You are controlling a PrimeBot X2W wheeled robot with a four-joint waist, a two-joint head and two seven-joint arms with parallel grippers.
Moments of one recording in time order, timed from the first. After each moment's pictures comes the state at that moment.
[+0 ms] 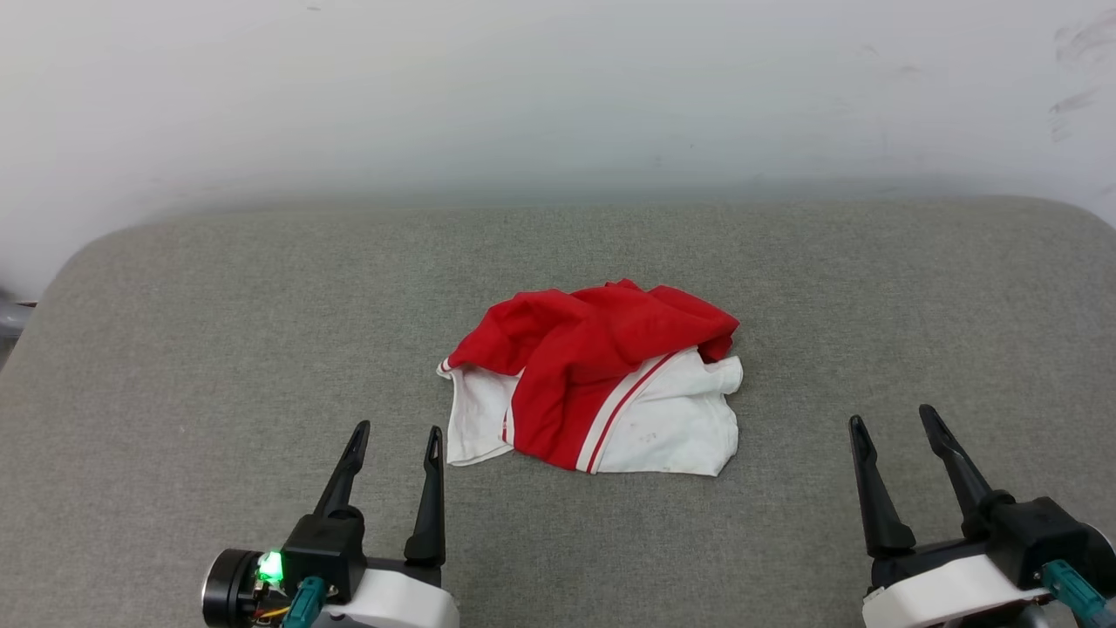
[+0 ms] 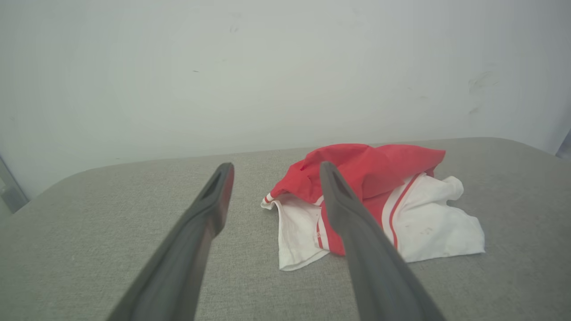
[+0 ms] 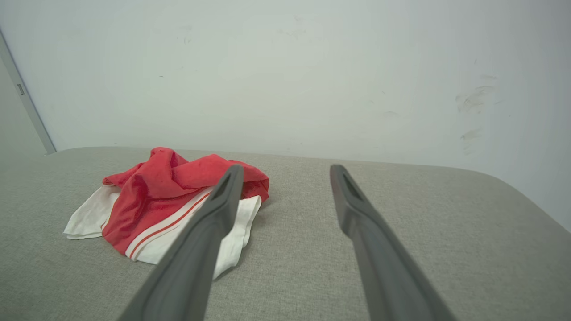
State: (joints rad) left arm 0.01 0.11 -0.22 0.06 -0.12 0.11 -0.26; right arm 0.02 -0.08 0.00 0.08 0.09 0.13 -0.26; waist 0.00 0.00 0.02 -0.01
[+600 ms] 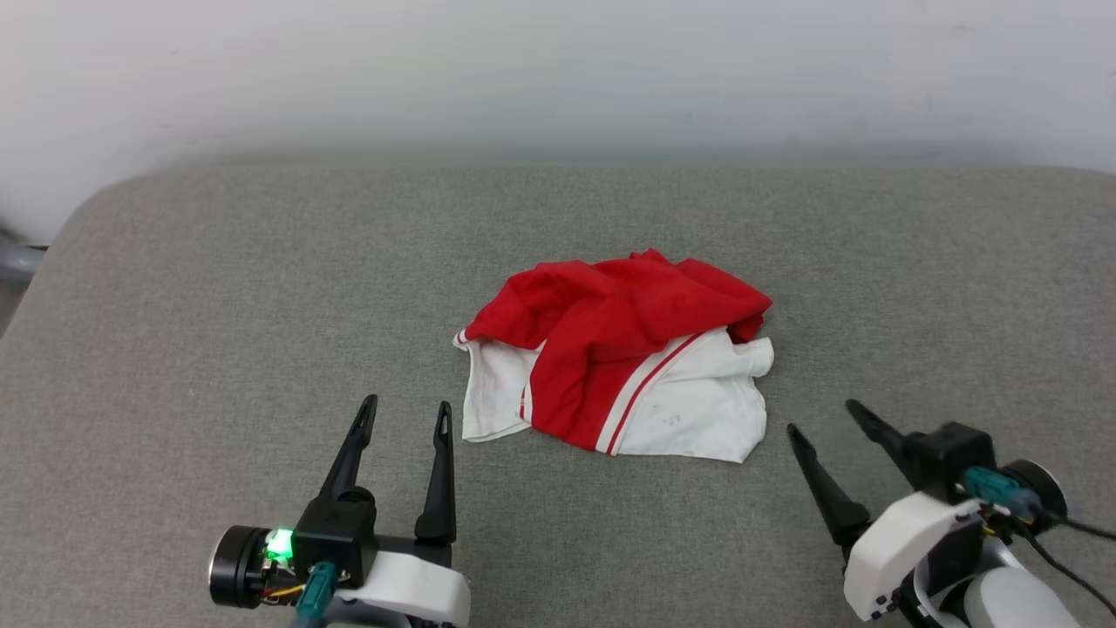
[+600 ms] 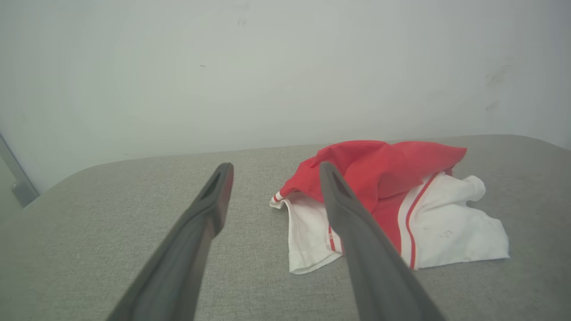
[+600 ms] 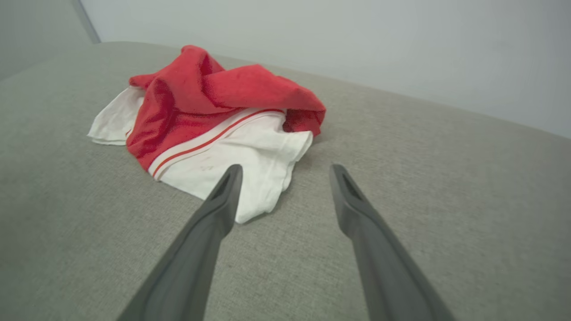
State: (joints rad) left arm -0.01 0.06 -0.20 0.03 -0.06 0.09 -0.26; right arm -0.12 -0.26 0.23 0.19 0.22 0.13 -0.05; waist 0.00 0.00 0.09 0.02
